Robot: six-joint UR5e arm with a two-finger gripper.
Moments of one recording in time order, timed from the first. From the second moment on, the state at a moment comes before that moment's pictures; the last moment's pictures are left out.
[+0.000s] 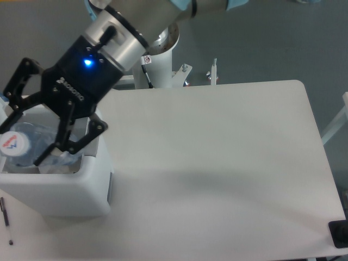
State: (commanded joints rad) arm 2.26 -1.85 -1.28 -0.86 0.57 0.34
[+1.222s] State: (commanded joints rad) arm 2.29 -1.83 -1.46 -0.85 0.58 0.50
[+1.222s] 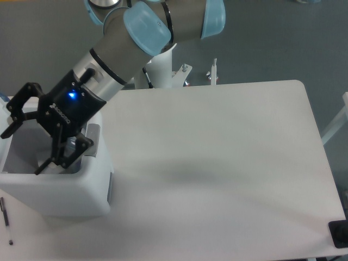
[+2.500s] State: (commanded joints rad) arm 2.65 -1.89 -1.50 -0.86 0.84 0.67
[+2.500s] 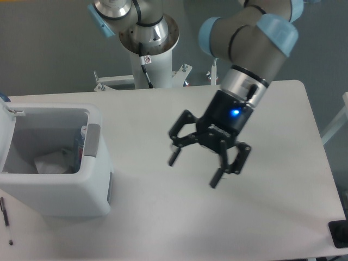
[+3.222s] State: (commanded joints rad) arm 2.71 -1.90 -1.50 -1.15 1.29 1.30
